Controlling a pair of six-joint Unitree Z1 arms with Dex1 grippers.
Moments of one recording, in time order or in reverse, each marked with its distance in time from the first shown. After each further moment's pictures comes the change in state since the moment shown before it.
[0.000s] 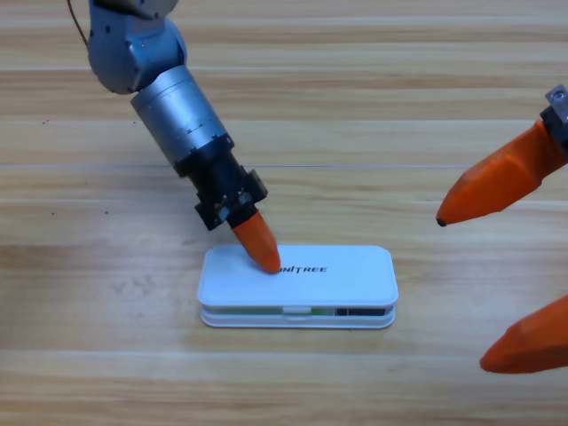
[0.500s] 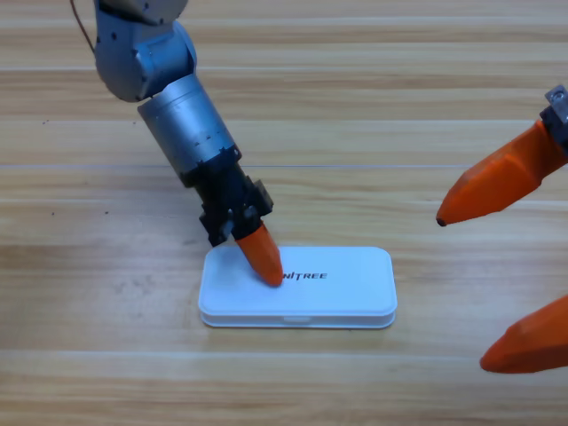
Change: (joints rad) arm 0 -0.041 -0.044 0.084 -0.097 0.060 -0.032; arm 1 0.000 0.000 0.000 0.000 0.000 0.000
